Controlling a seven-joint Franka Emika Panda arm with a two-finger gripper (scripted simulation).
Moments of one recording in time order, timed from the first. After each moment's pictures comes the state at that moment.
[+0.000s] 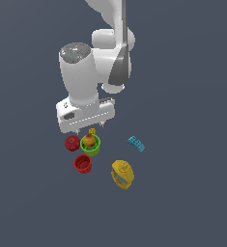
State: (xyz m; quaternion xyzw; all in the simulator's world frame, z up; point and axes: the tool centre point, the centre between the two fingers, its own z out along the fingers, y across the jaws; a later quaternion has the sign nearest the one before) arm 0.007 -0.091 0.202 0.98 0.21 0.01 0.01
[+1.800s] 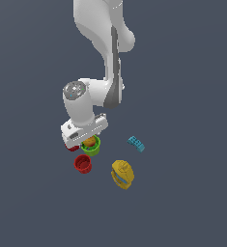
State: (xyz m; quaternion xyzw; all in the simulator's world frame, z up) arm -0.007 -0.113 0.094 0.95 0.31 0.00 0.00
